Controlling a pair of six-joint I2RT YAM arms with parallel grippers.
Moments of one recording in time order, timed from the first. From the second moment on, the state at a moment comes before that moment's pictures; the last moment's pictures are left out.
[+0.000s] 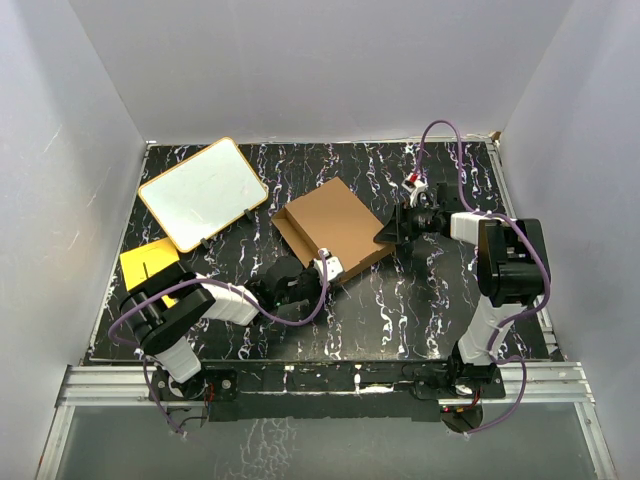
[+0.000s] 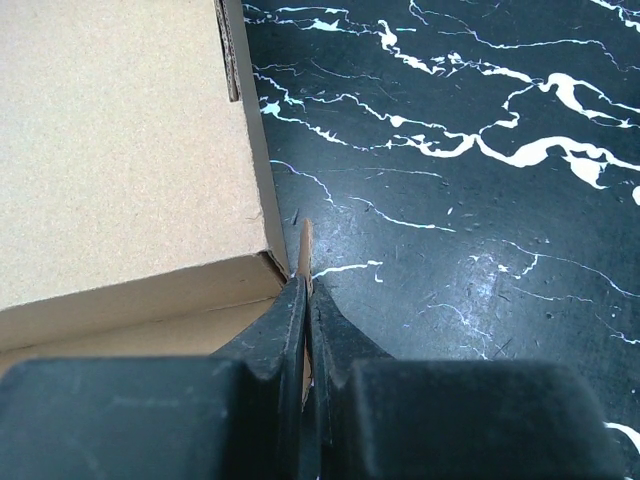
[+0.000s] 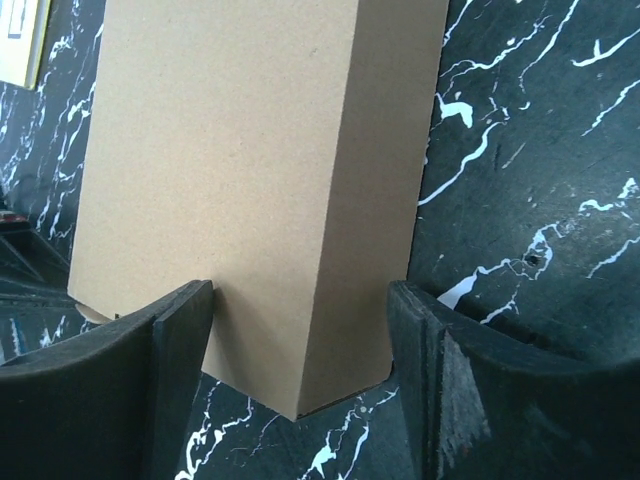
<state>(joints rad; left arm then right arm) -0.90 1.65 0.50 0.77 0.24 0.18 -0.01 1.83 0.98 -0.01 -0.96 -0.08</state>
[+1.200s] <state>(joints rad) -0.84 1.65 0.41 0.93 0.27 0.05 -0.01 1.87 1.03 -0.07 -0.97 -0.05</state>
